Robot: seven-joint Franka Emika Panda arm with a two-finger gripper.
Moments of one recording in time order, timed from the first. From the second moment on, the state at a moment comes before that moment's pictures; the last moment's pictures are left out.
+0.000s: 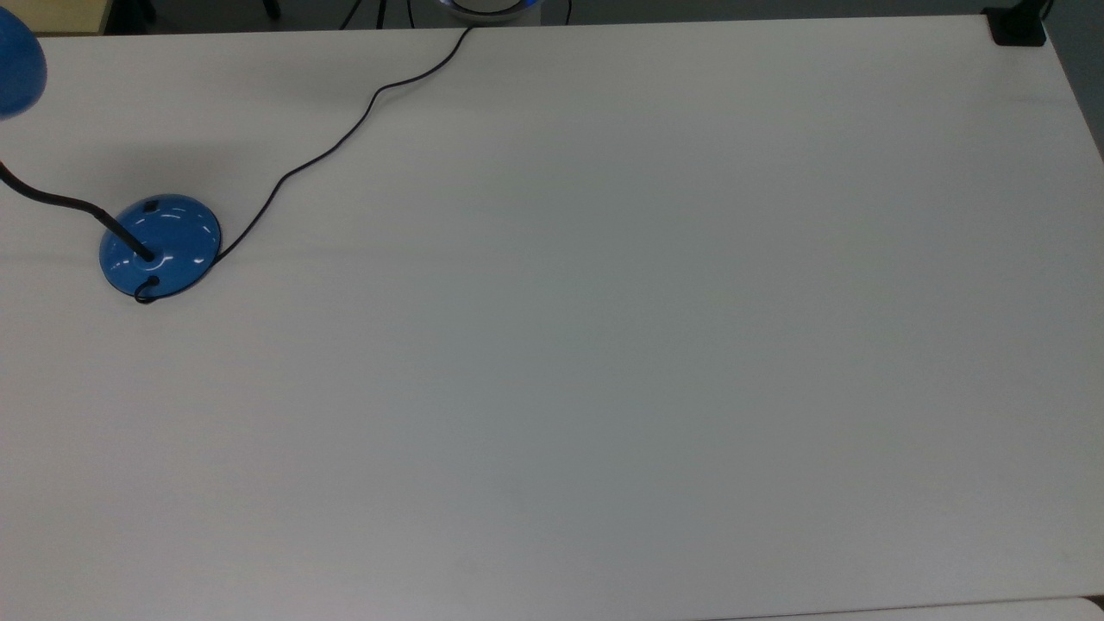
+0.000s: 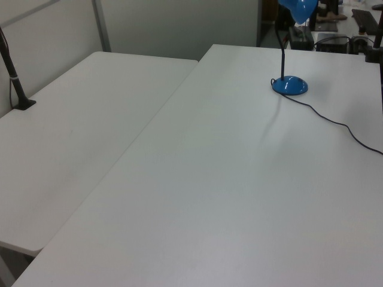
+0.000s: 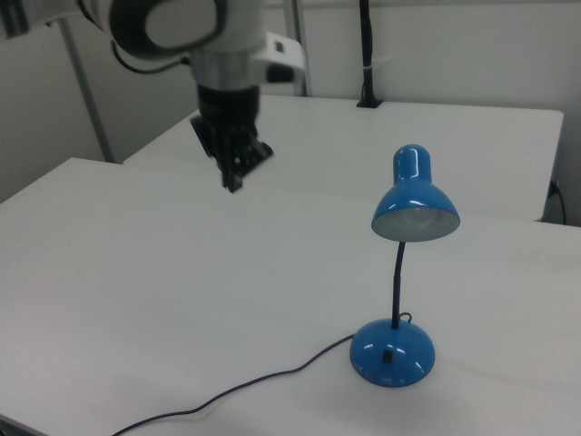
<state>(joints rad) -0.23 -0.06 -0.19 -1.57 0.22 1.50 -0.21</state>
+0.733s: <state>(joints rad) -0.07 -0.02 -0.09 -1.56 0.00 1.62 -0.12</state>
